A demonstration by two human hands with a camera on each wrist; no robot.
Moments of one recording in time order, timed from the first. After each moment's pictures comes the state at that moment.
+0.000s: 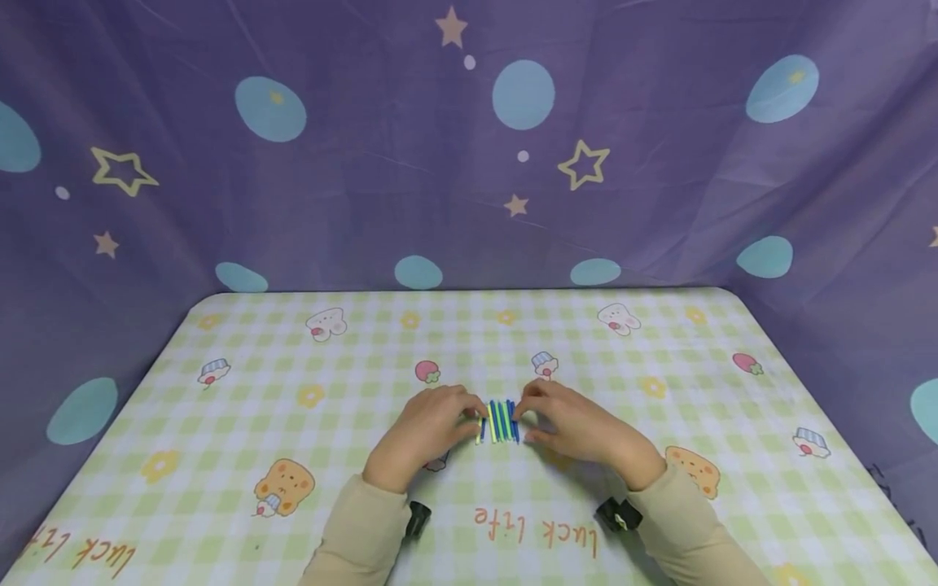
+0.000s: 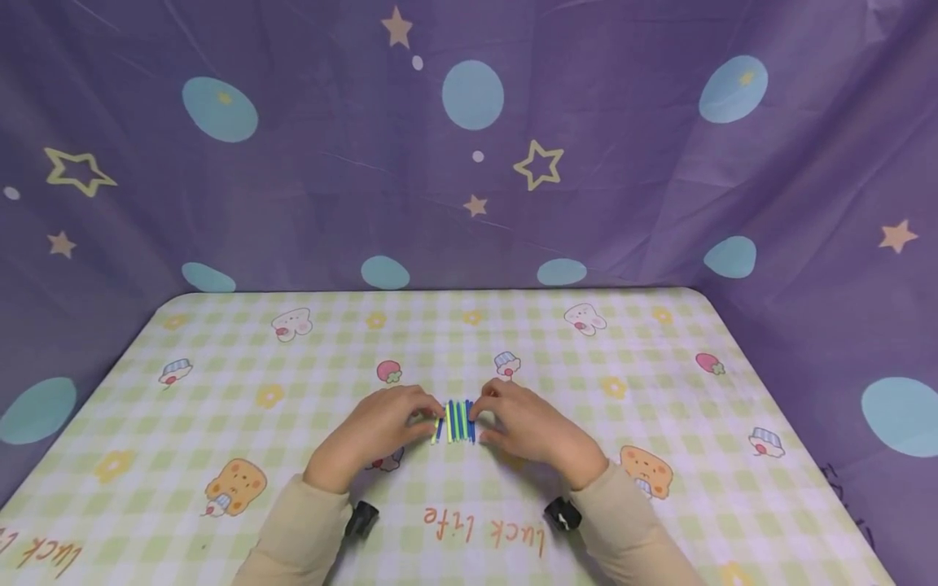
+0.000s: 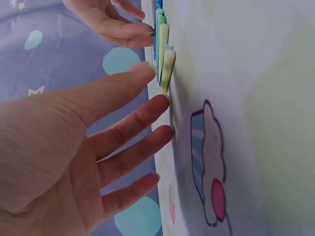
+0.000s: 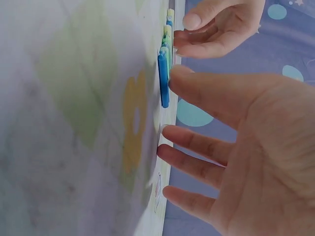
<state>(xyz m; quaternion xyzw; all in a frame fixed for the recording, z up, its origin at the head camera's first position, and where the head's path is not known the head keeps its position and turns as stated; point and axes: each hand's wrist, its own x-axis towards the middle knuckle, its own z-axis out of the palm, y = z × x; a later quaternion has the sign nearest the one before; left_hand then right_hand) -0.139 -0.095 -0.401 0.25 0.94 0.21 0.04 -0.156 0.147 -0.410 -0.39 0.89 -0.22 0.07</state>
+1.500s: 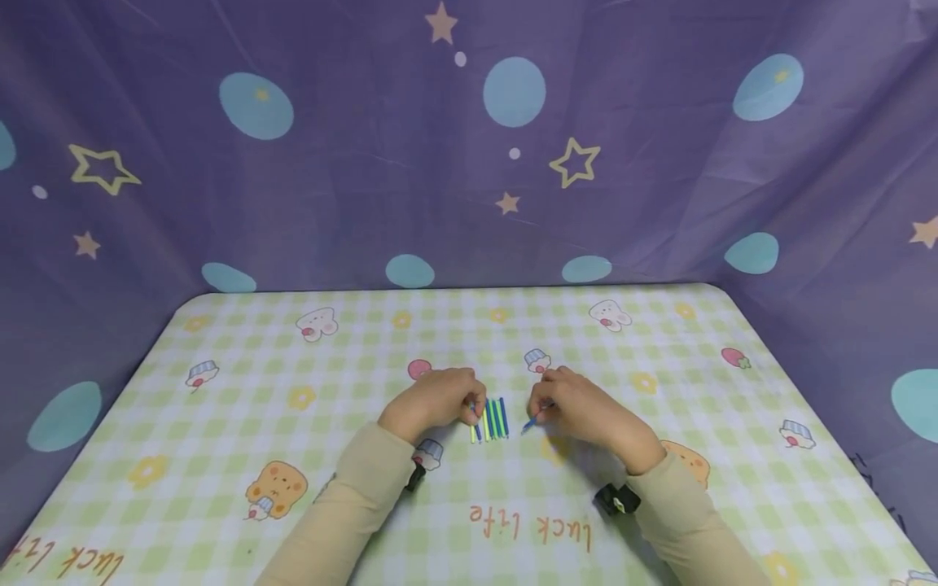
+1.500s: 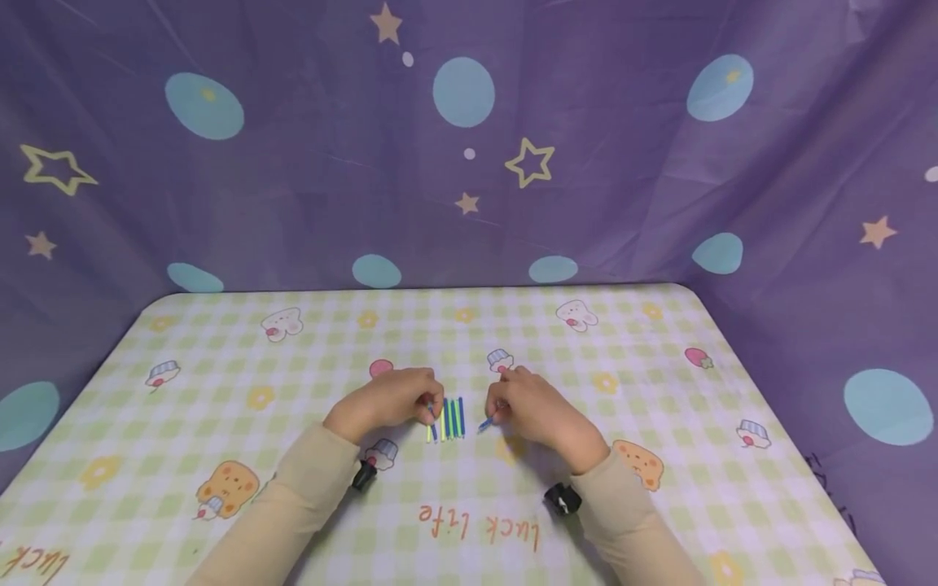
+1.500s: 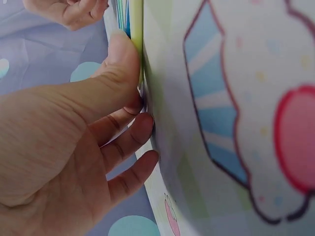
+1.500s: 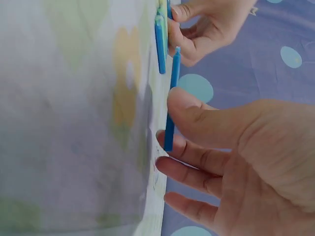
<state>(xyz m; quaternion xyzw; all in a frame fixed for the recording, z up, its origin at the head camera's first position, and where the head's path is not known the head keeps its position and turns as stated) -0.183 -0.086 -0.400 0.30 0.92 0.20 0.13 -0.168 0.165 -0.407 -0.36 0.91 -0.21 0.04</state>
